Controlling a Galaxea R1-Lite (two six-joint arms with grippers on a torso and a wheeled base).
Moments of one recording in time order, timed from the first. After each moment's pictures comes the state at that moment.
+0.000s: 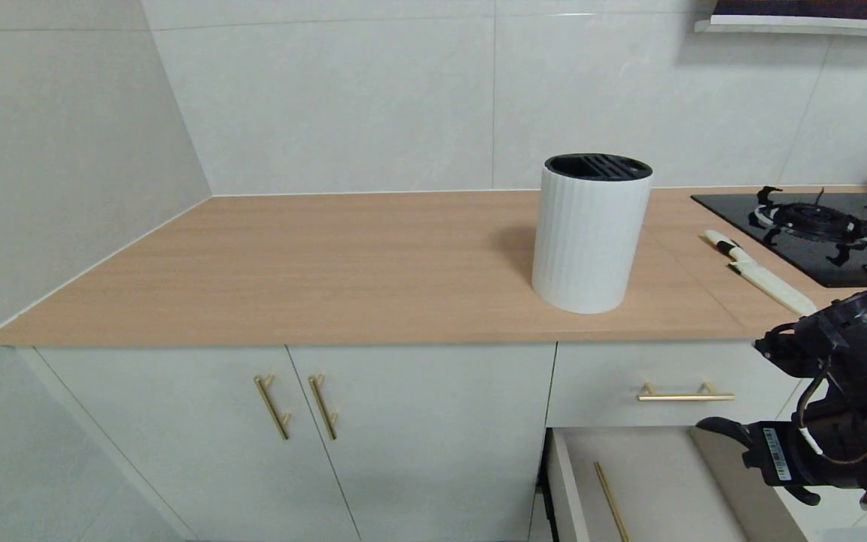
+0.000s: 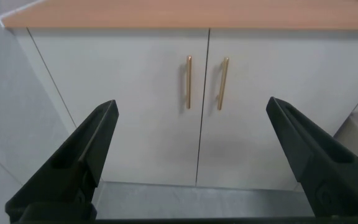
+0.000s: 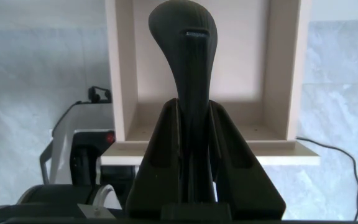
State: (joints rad) left arm 0.00 0.00 0.00 0.00 0.05 -0.01; right arm 0.34 1.50 -0.76 0.29 -0.18 0.32
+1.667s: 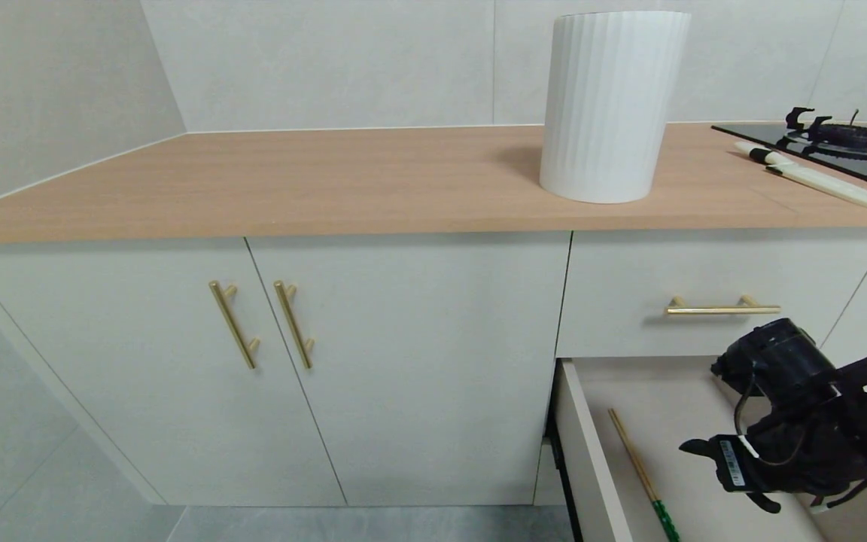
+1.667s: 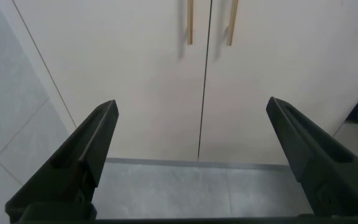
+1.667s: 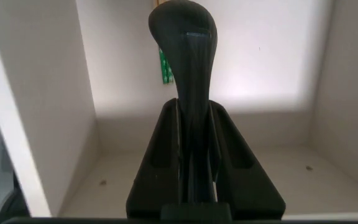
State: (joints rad) left arm 0.00 0.00 0.00 0.00 0.05 -0.01; right arm 0.32 1.72 -0.74 0.16 -0.18 0.33
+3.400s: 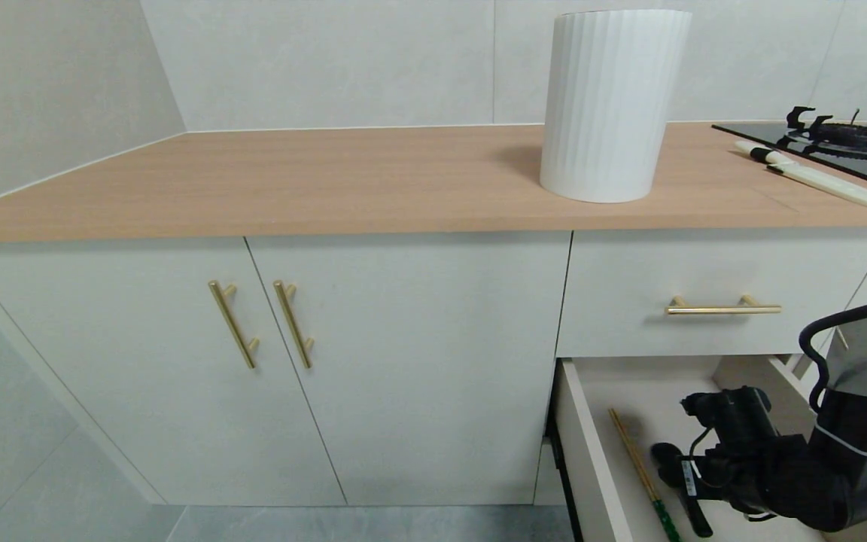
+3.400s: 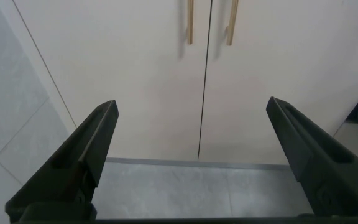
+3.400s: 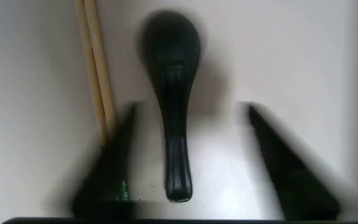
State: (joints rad) left arm 0.00 0.00 0.00 0.00 0.05 -0.01; right arm 0.19 2.23 -0.49 -0.81 -0.23 0.17
